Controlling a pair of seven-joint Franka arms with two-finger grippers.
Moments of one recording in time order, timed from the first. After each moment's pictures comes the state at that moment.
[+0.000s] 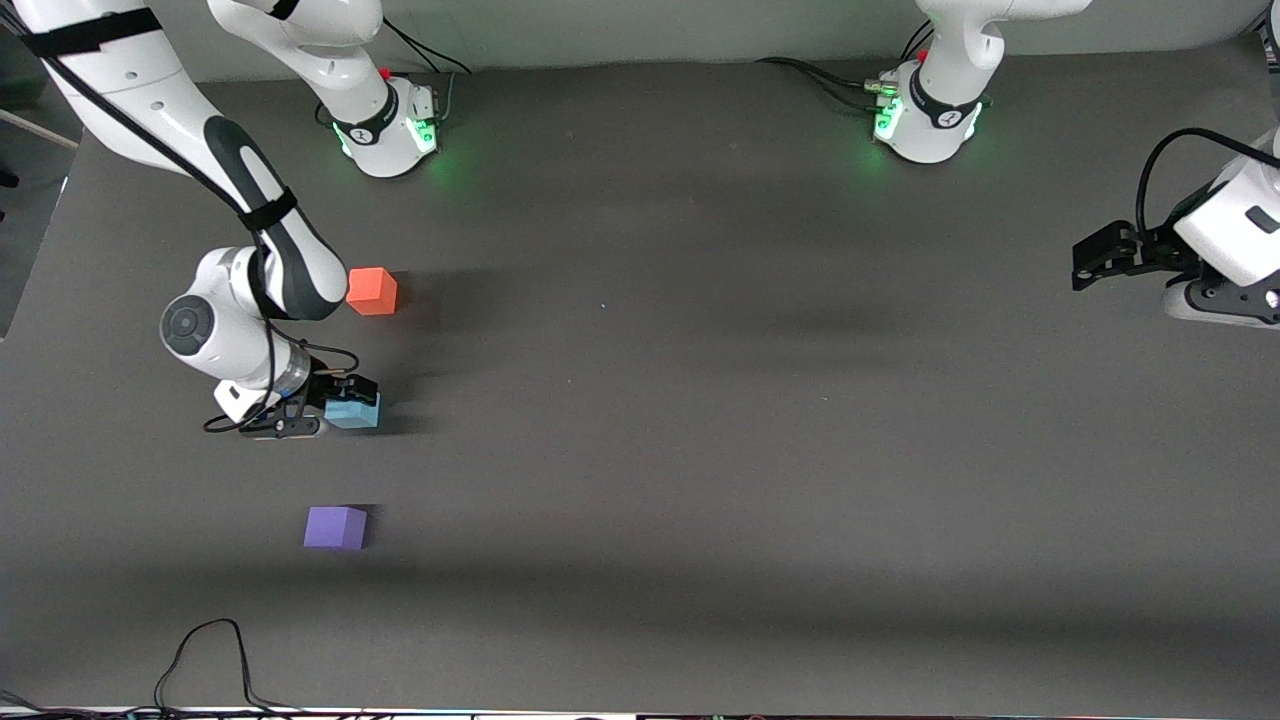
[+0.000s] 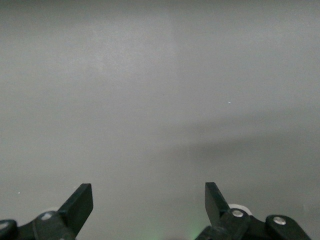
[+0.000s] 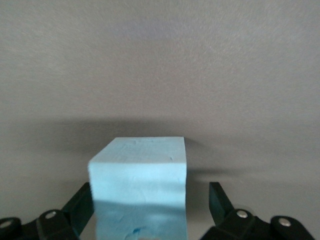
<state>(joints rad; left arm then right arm) -0.07 0.01 0.01 -1.61 0.00 1.56 0.09 -0.13 0.36 0.12 -2.21 0.01 2.53 -0.03</state>
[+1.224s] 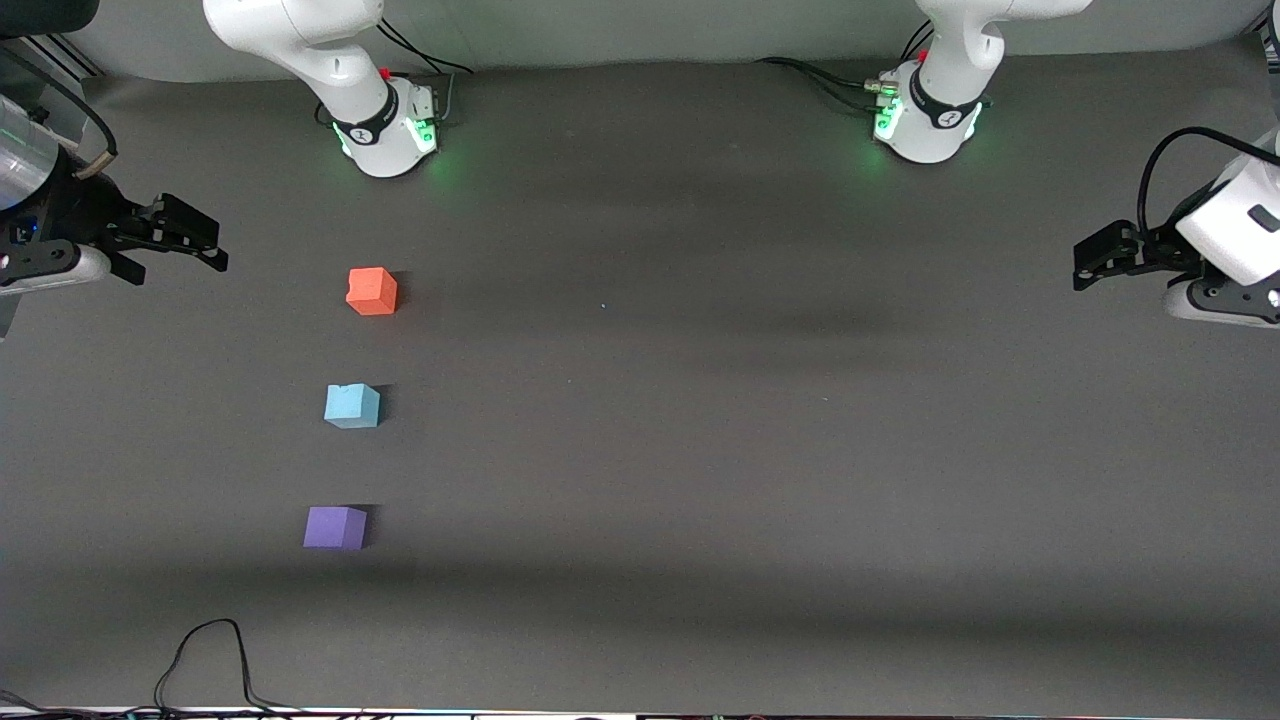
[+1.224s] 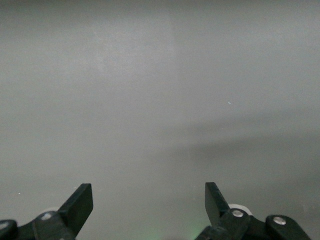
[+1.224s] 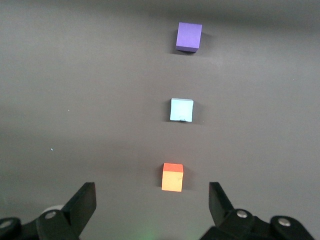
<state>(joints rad) -0.07 0.01 0.01 -1.61 0.00 1.56 0.09 0.21 -0.09 -0.15 -1.67 0.04 1.57 -0.03</state>
